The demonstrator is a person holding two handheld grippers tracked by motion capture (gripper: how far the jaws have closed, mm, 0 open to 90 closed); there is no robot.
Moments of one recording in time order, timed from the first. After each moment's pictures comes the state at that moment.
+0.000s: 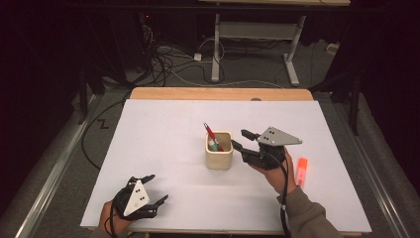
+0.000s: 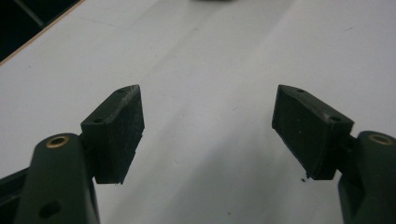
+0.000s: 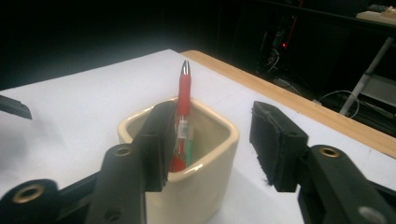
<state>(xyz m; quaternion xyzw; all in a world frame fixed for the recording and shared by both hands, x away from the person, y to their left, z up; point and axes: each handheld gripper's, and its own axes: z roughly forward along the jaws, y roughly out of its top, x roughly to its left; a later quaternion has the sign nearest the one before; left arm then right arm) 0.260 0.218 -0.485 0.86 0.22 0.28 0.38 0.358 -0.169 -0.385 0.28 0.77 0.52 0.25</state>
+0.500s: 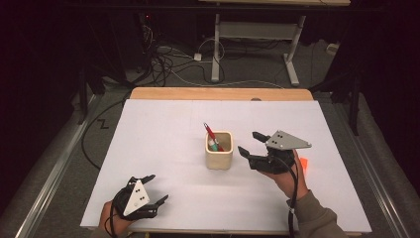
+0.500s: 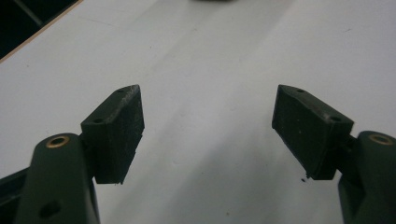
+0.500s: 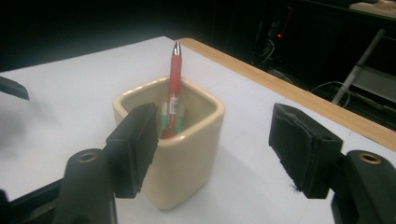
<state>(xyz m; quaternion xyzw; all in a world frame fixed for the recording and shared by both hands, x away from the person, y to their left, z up) 0.260 0.218 -0.485 0.86 0.23 0.27 0.38 0.348 -0.188 -0.384 0.28 0.78 0.50 0.26</state>
